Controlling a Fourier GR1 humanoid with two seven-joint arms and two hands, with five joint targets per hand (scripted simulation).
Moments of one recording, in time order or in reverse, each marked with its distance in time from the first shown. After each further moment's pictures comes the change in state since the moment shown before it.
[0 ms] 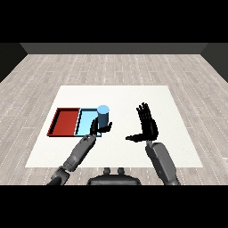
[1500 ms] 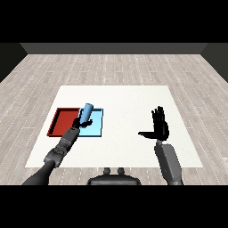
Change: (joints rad) left arm -0.324 0.165 0.209 0.795 -0.125 -0.036 0.281; right arm 0.063 -0.023 -0.219 0.168 -0.036 0.085 -0.087
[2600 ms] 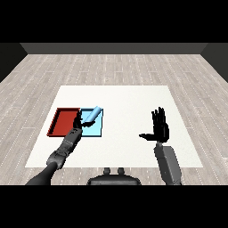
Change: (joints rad) left arm 0.035 -0.042 0.100 -0.084 0.041 0.213 -0.171; right arm 0.034 0.029 -0.009 -0.046 -0.023 0.043 -0.013
